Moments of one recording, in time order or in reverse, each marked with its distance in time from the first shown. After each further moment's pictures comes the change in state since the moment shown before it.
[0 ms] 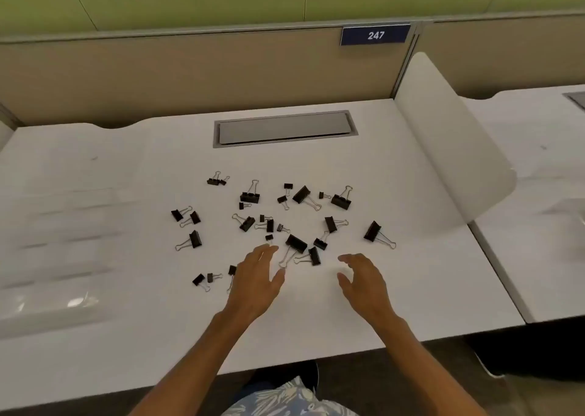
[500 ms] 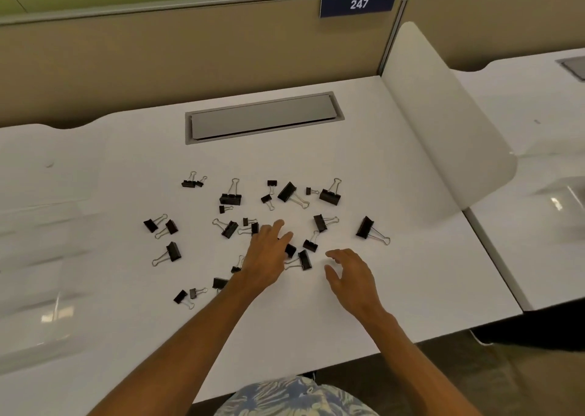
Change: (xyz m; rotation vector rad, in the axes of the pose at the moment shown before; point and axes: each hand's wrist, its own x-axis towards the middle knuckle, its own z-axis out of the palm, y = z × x) left_hand 0.105 0.008 0.036 0.485 -0.229 0.245; right_hand 0.029 0.005 0.014 0.083 -0.009 0.078
